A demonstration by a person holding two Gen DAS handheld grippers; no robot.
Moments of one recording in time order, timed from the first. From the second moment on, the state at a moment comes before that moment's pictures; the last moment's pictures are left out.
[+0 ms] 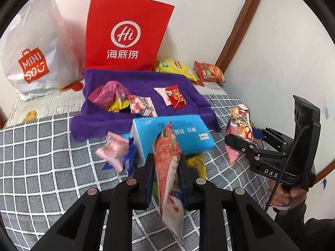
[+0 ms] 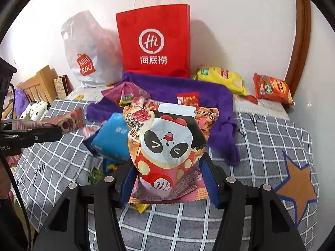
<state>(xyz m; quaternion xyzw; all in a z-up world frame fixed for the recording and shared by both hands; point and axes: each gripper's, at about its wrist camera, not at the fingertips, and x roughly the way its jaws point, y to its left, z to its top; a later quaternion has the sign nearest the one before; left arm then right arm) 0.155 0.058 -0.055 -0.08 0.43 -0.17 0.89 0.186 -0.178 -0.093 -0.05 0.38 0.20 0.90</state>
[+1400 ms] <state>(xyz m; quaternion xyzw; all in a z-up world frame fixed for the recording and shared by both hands) 0.305 0.061 -0.029 -0.10 0.41 -0.15 0.89 0.348 -0.145 -0.049 -0.05 0.37 0.20 0.91</state>
